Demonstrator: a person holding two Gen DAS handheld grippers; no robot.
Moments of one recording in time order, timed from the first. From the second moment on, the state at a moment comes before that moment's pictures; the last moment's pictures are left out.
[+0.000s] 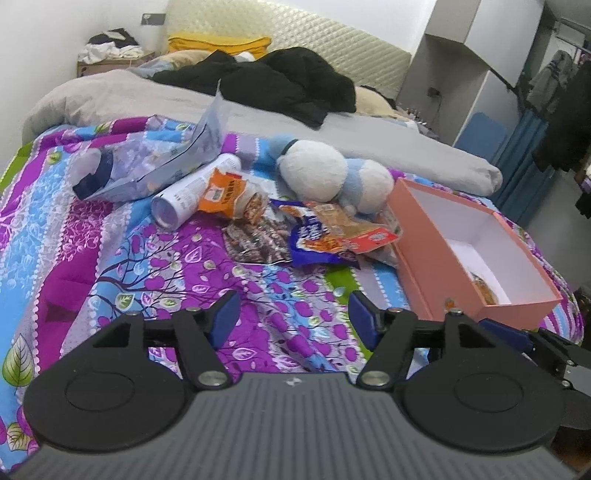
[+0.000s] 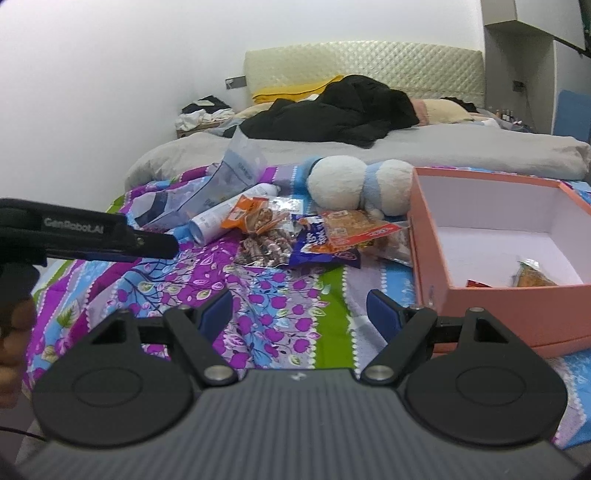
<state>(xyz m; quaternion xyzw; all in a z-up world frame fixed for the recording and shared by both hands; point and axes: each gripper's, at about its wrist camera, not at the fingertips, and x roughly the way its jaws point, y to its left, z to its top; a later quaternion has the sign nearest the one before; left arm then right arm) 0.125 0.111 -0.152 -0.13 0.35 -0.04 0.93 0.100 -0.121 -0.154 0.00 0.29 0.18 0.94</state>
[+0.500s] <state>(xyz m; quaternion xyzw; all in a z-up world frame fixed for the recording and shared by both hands) 0.207 0.150 -0.217 -0.18 0.37 -0.01 0.91 0.176 -0.099 -0.190 0.01 0.32 0.16 0.94</state>
